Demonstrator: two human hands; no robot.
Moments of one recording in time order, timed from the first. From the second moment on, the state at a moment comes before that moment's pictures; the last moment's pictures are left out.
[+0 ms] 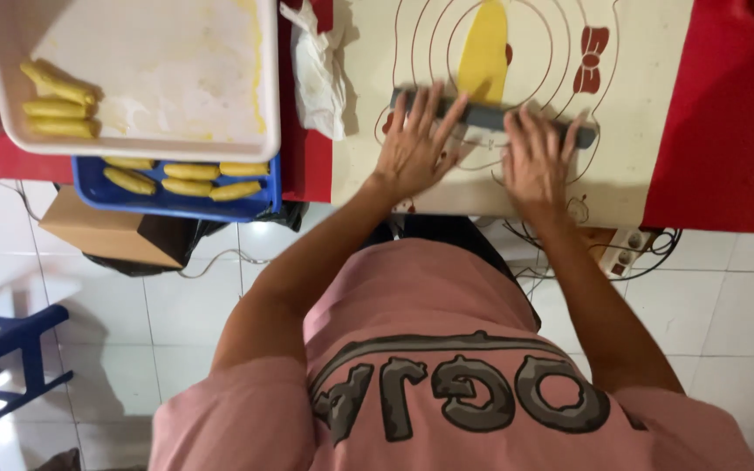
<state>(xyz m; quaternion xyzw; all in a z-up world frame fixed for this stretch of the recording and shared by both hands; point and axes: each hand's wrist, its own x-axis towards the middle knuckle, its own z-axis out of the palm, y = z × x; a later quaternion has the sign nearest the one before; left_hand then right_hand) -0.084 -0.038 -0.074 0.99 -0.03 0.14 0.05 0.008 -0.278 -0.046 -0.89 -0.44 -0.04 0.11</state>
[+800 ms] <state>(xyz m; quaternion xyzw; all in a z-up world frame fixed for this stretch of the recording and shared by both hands) -0.076 -0.008 -0.028 0.99 -0.06 -0.02 0.14 0.054 -0.243 -0.015 -0.86 -0.48 -0.14 0.07</state>
